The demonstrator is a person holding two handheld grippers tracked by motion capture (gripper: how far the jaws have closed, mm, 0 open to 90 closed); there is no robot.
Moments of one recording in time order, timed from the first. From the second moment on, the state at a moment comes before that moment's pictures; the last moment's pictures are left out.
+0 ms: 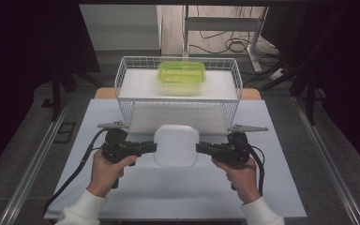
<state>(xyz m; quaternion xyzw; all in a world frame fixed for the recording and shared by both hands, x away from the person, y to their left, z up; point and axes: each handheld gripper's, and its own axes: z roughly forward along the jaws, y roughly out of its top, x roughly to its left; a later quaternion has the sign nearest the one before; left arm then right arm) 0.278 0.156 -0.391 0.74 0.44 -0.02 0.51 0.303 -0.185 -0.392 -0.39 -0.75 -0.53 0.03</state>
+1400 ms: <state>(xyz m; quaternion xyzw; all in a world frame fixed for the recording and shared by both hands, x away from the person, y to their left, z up) 0.326 0.162 -0.311 0.73 0.43 0.01 0.54 0.347 -0.181 -0.313 -0.37 -0.73 -0.57 0.01</state>
